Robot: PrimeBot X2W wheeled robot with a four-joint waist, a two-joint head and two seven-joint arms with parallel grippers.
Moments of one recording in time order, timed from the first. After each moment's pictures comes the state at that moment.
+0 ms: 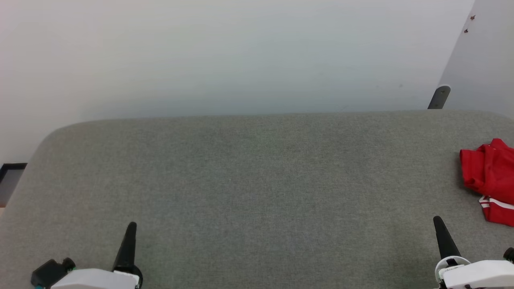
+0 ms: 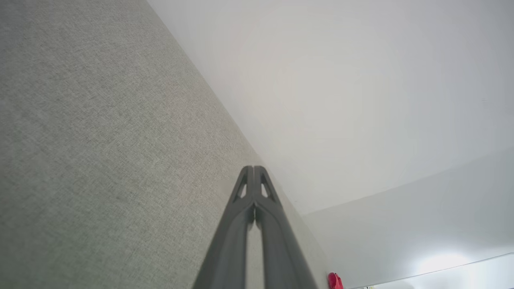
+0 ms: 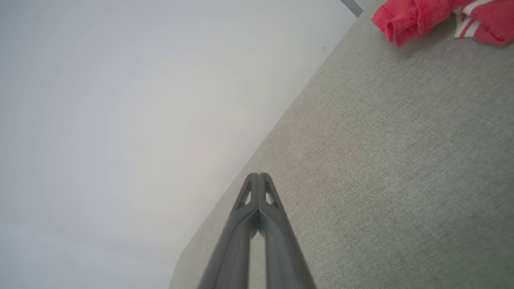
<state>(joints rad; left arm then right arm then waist) -0.02 0.15 0.06 0.25 -1.19 -0.13 -0.02 -0.04 -0.10 -0.06 0.26 1.09 0.13 -0.02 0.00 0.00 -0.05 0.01</state>
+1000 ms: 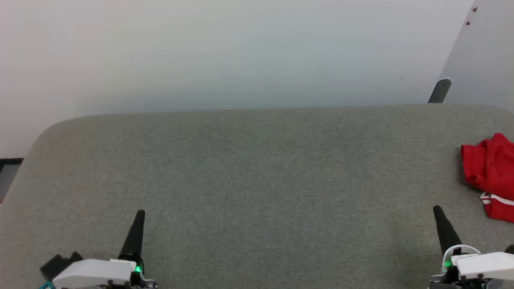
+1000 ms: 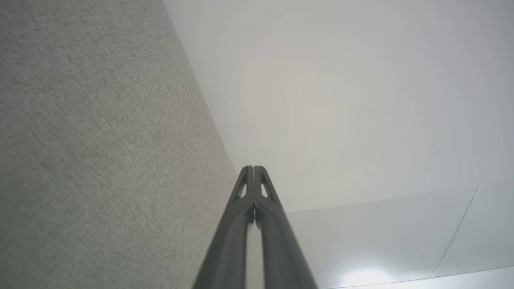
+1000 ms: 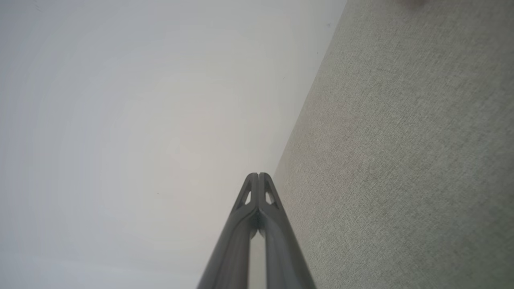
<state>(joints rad) -0.07 0.10 0.09 0.25 -1.42 -0.13 0.05 -0.07 -0.07 -0.09 0.25 1.37 0.13 0.05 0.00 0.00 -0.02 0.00</state>
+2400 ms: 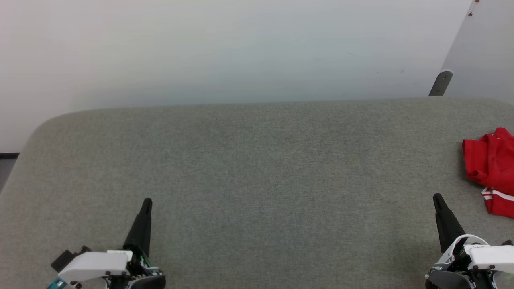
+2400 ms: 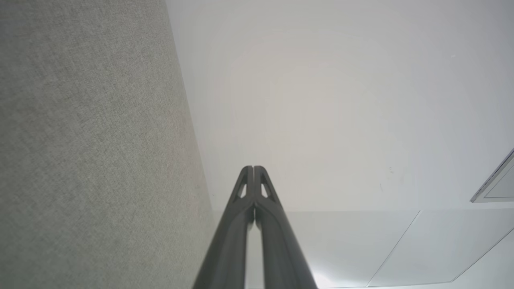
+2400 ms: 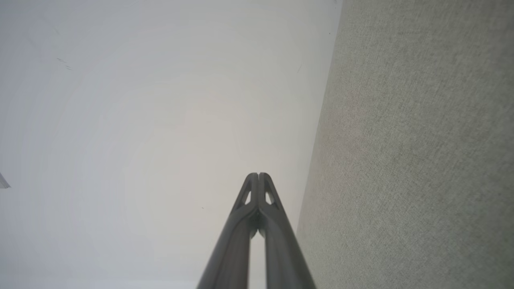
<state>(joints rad) -0.10 0.05 0.11 0.25 -1.61 -0.13 0.12 -0.11 -0.05 -0.12 0.25 1.61 0.13 0.11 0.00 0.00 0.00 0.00</state>
